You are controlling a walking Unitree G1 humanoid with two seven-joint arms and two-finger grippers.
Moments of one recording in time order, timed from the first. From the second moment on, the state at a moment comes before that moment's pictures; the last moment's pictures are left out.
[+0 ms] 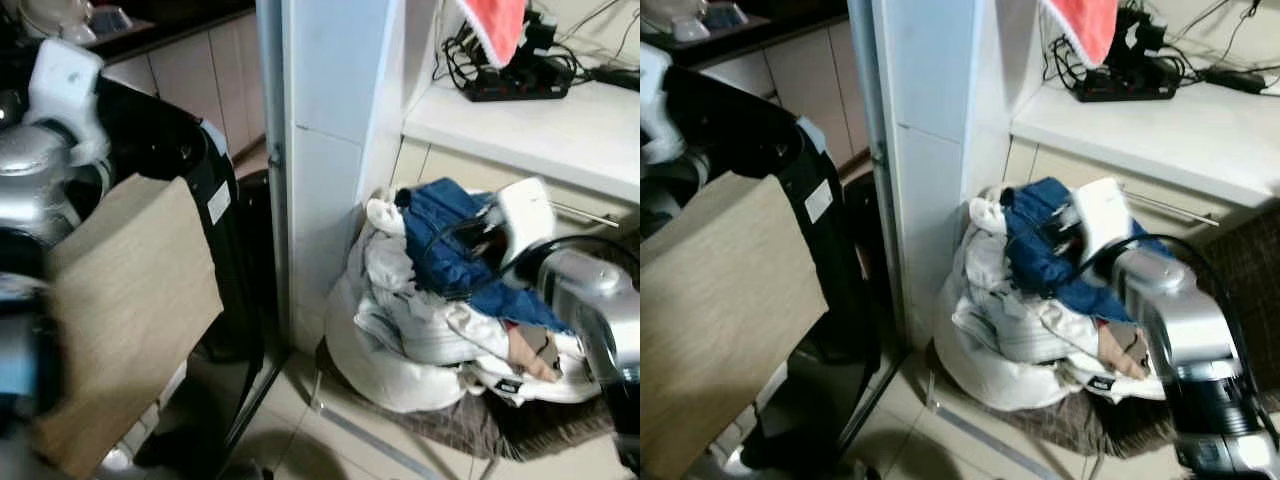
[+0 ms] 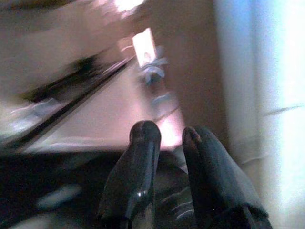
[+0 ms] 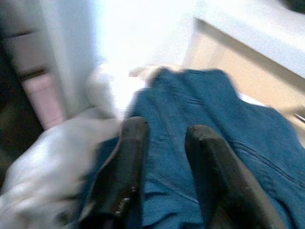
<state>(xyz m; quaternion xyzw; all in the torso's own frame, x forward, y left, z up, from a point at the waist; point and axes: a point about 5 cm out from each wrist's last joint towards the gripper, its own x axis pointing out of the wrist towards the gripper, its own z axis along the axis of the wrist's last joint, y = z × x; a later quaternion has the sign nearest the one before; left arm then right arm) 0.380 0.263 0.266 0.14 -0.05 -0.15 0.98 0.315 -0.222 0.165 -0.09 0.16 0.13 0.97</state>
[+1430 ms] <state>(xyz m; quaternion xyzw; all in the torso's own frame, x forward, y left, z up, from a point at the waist) 0.280 0.105 0.184 0.05 0.09 -0.53 0.84 0.342 -0.277 0.090 -0.20 0.34 0.10 0.91</state>
